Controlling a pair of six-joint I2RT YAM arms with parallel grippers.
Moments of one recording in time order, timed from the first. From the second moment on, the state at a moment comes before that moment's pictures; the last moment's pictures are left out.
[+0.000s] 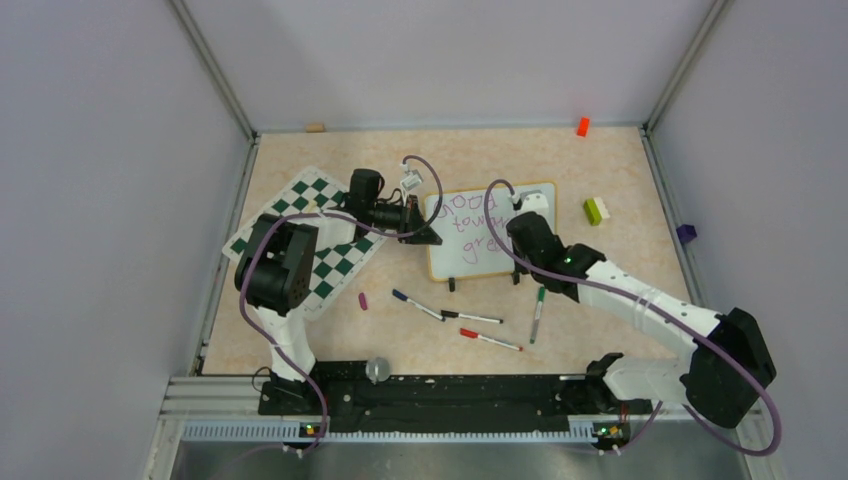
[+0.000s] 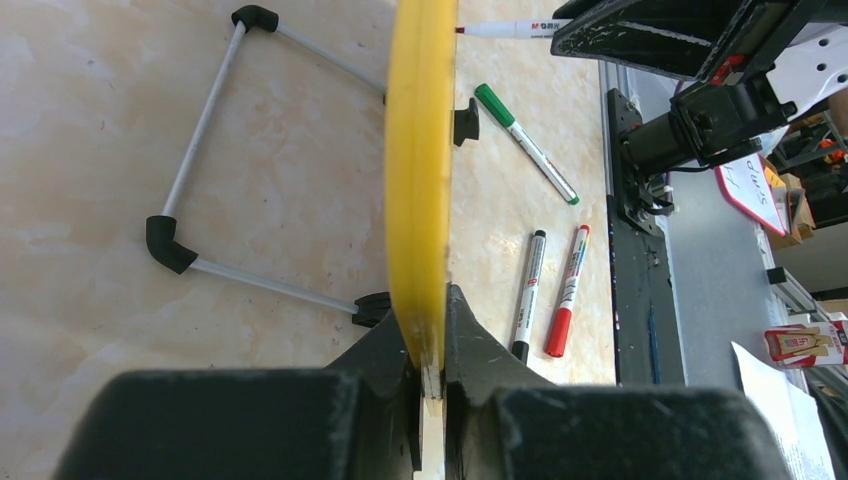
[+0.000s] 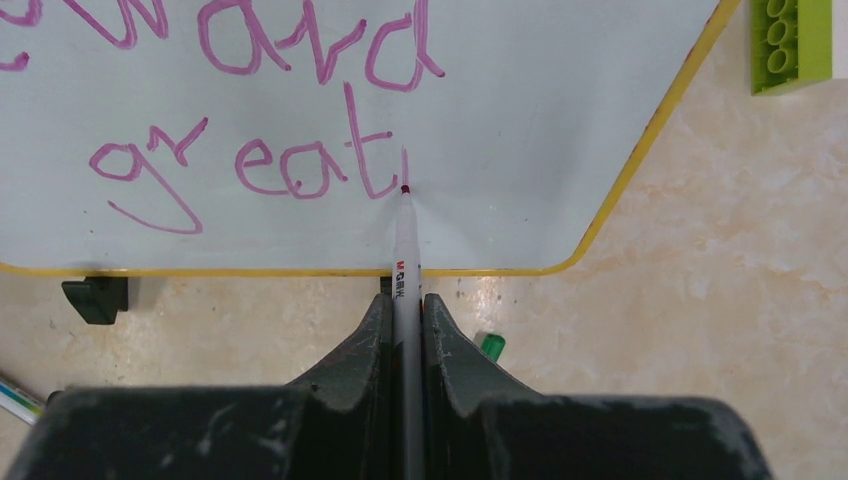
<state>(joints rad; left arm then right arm) -0.32 1.91 1.07 0.22 1.18 -0.09 0.70 1.21 0.82 -0.43 0.48 0.35</state>
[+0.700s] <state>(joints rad) -0.32 1.91 1.07 0.22 1.19 -0.09 0.70 1.22 0.86 -0.46 0.48 0.34</state>
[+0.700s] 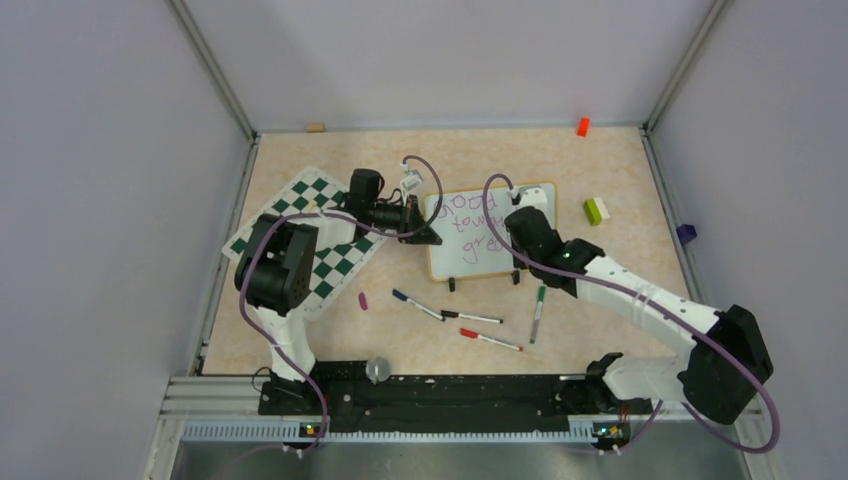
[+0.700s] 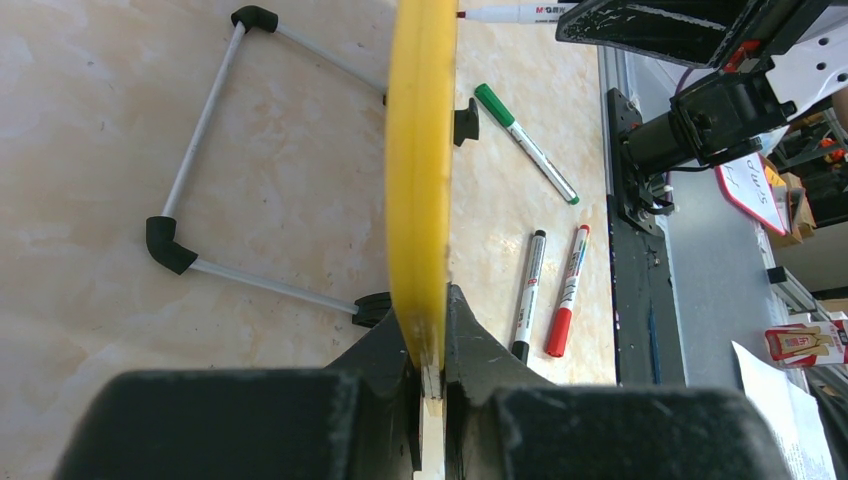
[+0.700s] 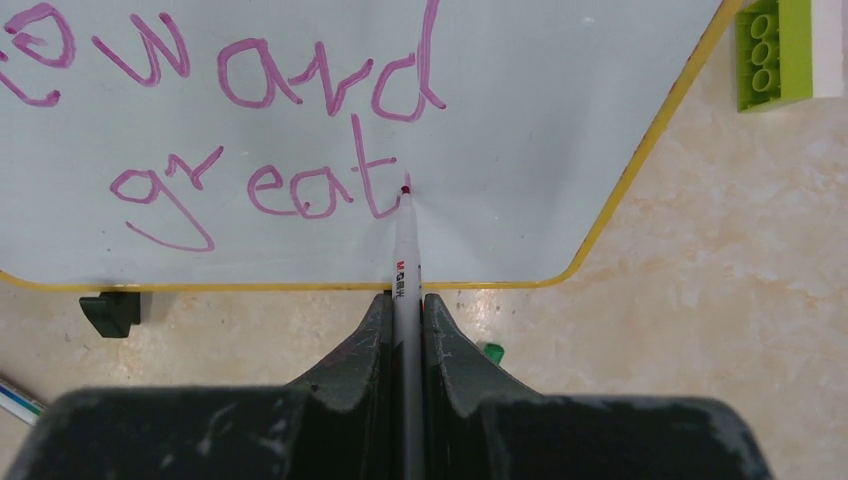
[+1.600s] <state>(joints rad) -0.32 1.91 1.07 0.22 1.18 -0.09 0.68 1.22 0.87 -0.45 0.50 0.35</state>
